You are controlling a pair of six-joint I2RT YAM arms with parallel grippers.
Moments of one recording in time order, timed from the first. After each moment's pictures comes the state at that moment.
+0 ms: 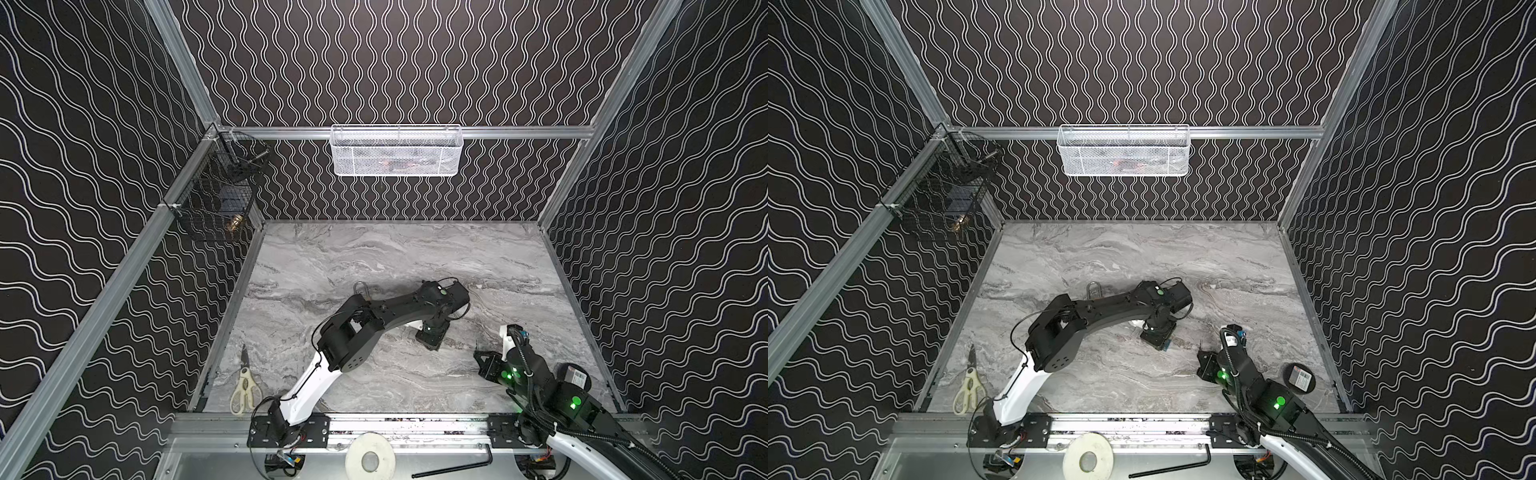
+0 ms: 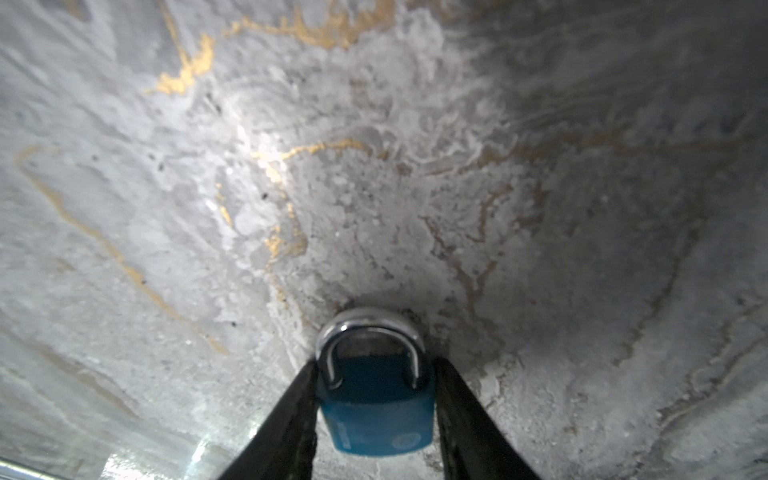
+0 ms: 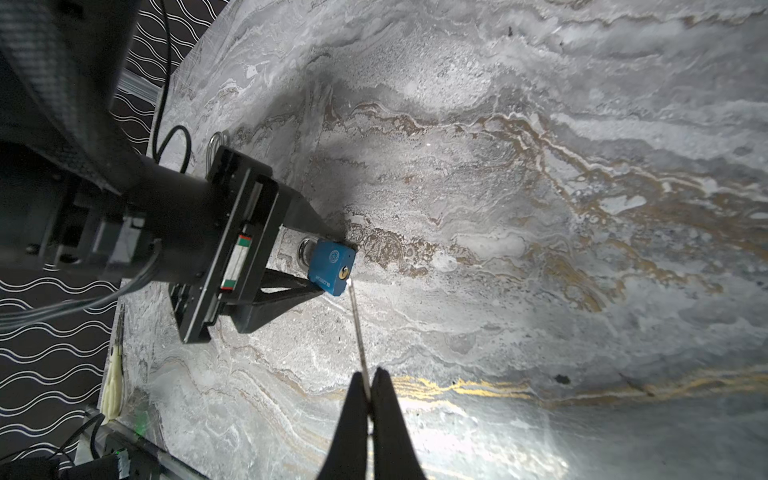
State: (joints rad) left arm -1.00 2.30 1.83 -1.05 0.07 -2.00; right arm 0.76 0.29 0.28 -0.66 0.14 0.94
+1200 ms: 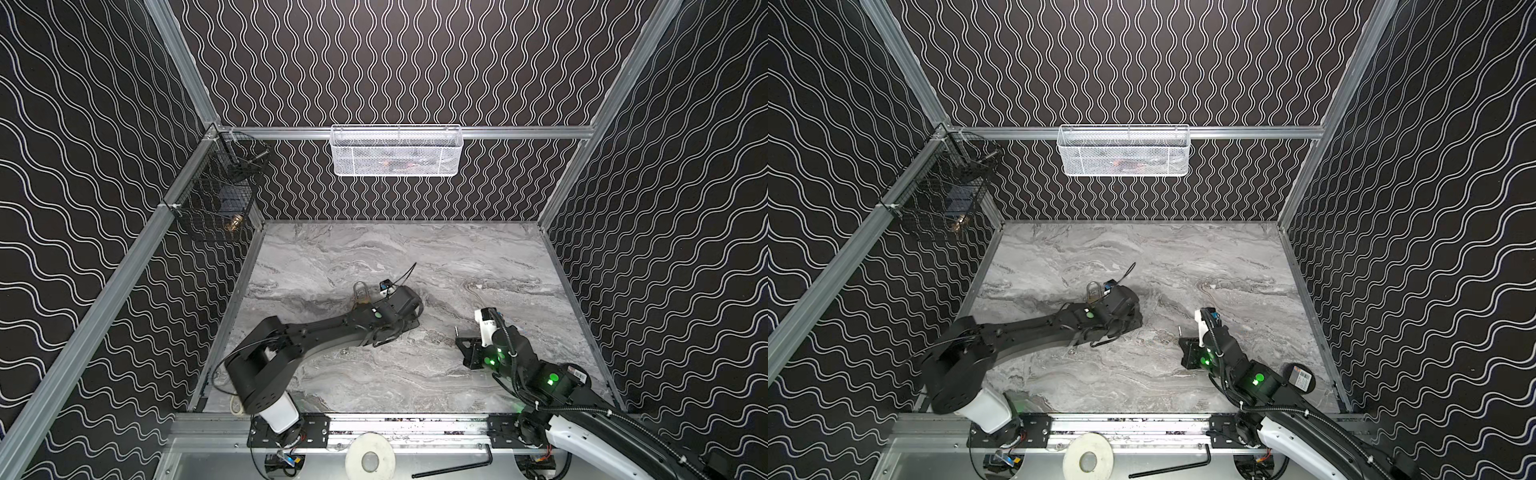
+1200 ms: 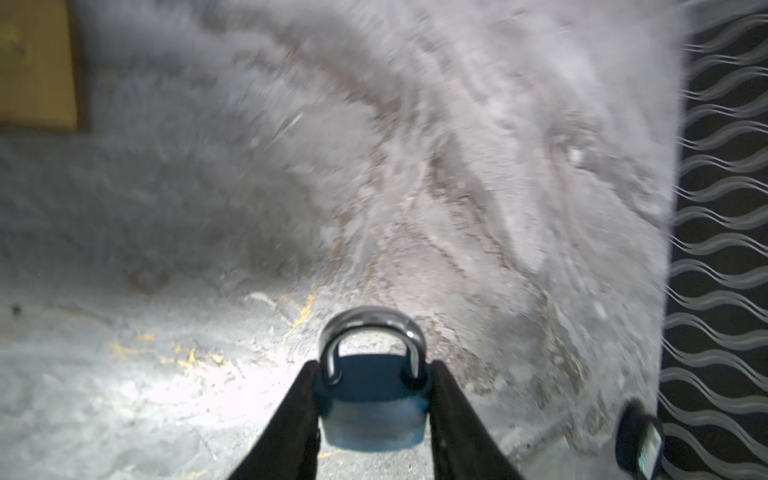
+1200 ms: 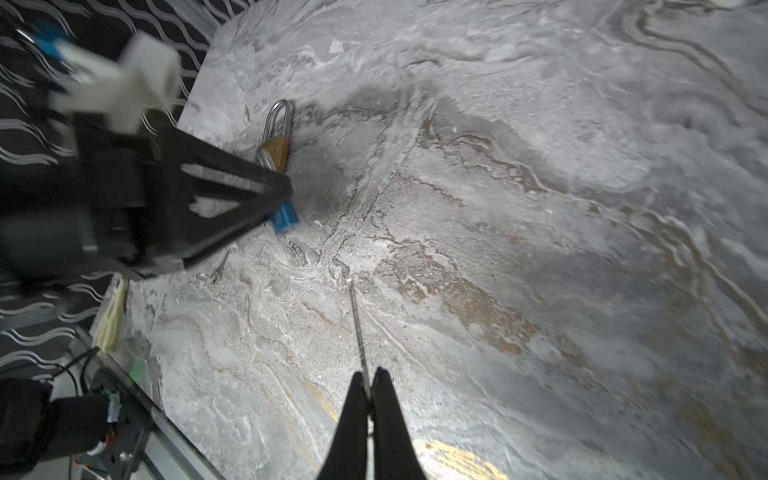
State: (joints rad) left arm -0.91 1.58 0.98 -0.26 -0.19 -1.07; right arm 0.76 0.65 0.37 -0.33 0.01 0.66
